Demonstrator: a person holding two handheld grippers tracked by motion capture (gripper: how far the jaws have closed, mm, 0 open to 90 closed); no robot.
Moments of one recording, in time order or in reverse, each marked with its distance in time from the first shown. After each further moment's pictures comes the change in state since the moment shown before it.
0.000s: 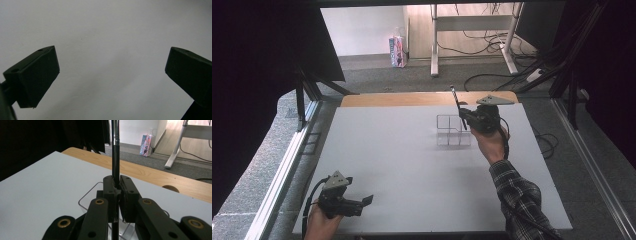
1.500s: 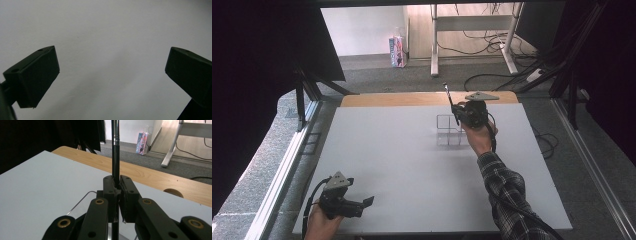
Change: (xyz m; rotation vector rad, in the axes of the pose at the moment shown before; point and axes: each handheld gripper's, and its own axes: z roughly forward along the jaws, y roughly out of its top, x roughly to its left) left arm -0.001 0.000 0.002 0.014 -0.015 0.013; right arm -0.003 0.000 0.046 0.013 -0.039 0.004
